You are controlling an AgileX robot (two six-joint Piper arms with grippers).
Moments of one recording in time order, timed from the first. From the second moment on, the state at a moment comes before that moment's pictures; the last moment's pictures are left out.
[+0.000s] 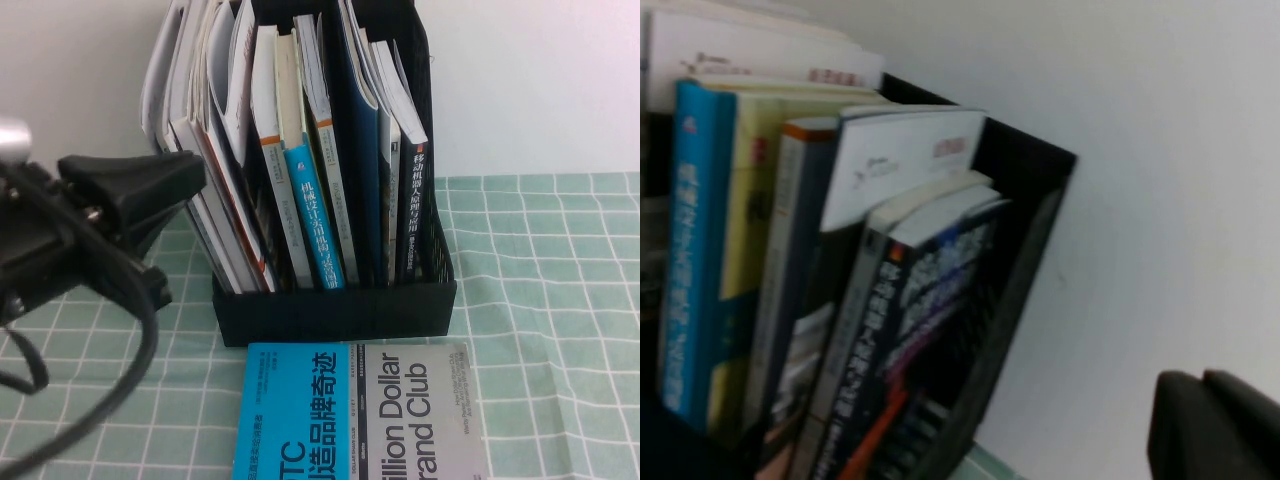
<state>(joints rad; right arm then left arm) 0.23 0.87 -0.44 -0.66 -0.38 0.18 -0.16 0.96 -0.70 1.46 -0.63 -1.45</state>
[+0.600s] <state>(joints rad) 0.35 1.50 -0.63 -0.52 -0.67 0.10 -0.66 1.42 -1.05 1.51 -0.09 -1.80</state>
